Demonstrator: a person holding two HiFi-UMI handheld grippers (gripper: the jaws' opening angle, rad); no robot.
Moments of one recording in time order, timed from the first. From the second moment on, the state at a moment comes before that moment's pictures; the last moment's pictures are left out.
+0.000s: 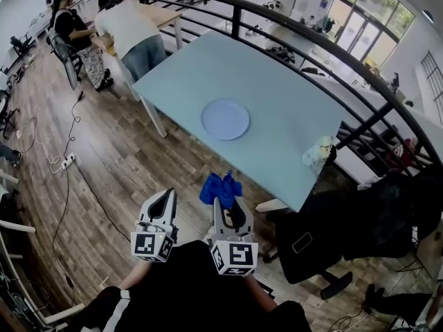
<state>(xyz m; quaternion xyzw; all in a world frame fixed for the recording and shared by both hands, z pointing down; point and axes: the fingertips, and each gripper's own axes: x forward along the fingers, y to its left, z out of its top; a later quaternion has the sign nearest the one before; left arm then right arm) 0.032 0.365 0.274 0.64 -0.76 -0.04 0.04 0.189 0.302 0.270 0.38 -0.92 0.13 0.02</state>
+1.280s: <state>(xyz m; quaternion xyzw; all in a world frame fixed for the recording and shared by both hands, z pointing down) 0.022 0.287 0.284 0.64 -0.77 -0.05 0.05 0.189 0.224 0.280 0.38 -0.91 0.12 0.03</state>
